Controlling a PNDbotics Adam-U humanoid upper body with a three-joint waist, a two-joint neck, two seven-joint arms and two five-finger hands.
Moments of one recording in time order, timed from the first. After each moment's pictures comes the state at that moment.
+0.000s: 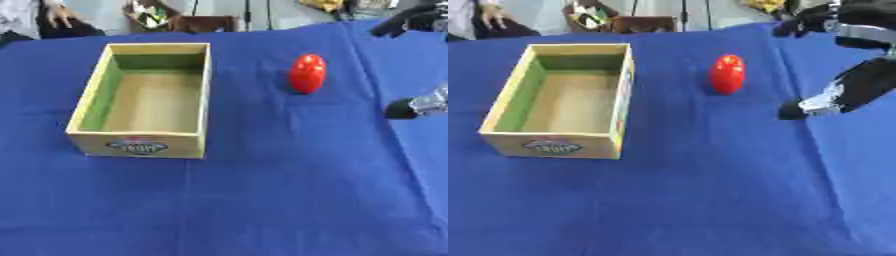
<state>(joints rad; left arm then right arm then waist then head) -0.33 0.17 0.15 -1.97 0.07 -0.23 -0.03 -0.56 -1.13 0.14 -1.87 0.37 0.02 0.63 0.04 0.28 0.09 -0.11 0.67</state>
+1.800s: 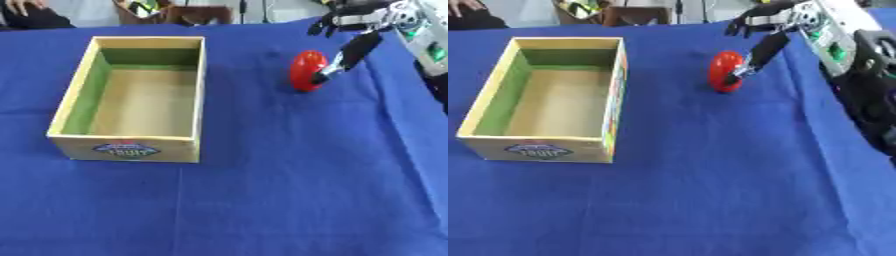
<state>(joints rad) -0.37 0.15 0.14 -1.97 0.09 -0.23 -0.05 -1.04 -0.77 0.25 -1.10 0.77 -0.16 0.77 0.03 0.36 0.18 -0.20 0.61</state>
